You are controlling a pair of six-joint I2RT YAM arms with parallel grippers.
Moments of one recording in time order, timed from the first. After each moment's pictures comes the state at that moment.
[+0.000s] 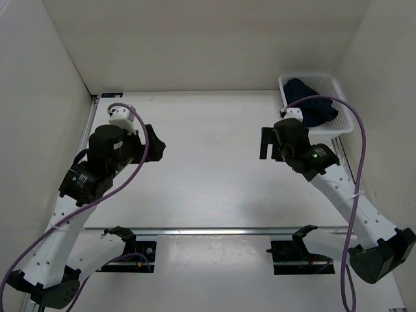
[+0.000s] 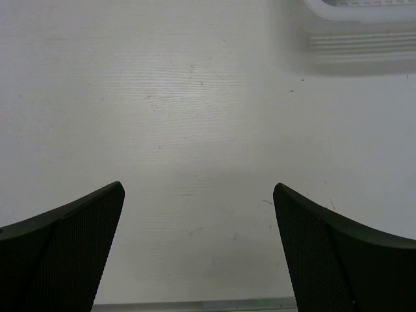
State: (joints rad) left arm -0.45 0.88 1.26 -0.80 -0.10 -0.38; right arm 0.55 1.10 1.16 -0.83 0.40 0.35
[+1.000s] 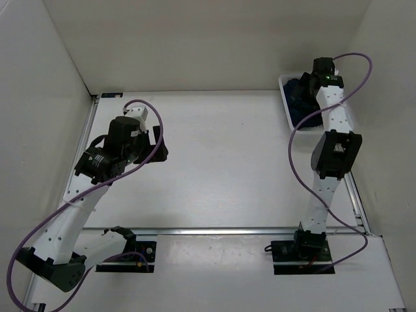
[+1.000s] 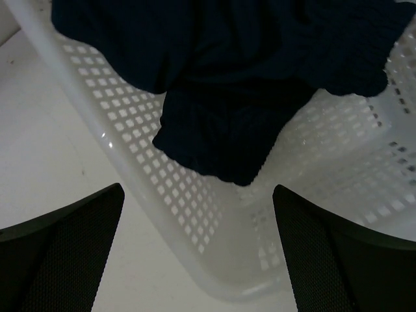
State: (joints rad) left arm -0.45 1.03 1.30 -0.95 -0.12 -0.39; right arm -0.07 2.16 2.17 -0.88 0.16 0.41
